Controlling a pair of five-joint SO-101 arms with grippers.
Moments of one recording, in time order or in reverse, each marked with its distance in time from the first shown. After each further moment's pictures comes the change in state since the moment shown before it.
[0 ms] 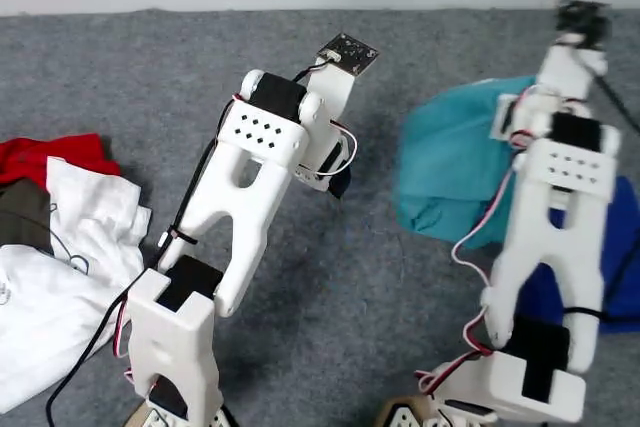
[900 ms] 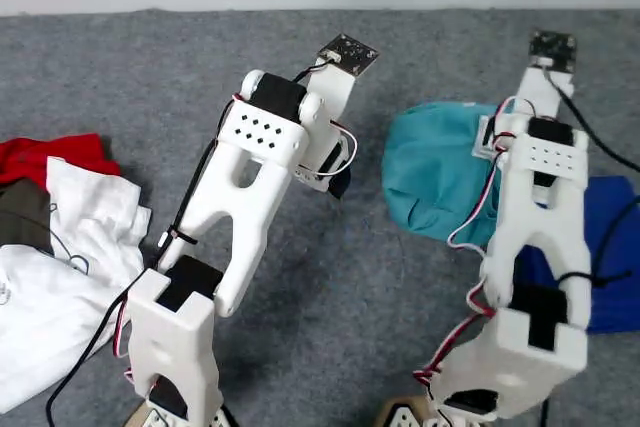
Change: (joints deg) left arm 0.0 0.0 0.2 0.0 0.0; right arm -1.4 13.5 4.7 -8.4 0.1
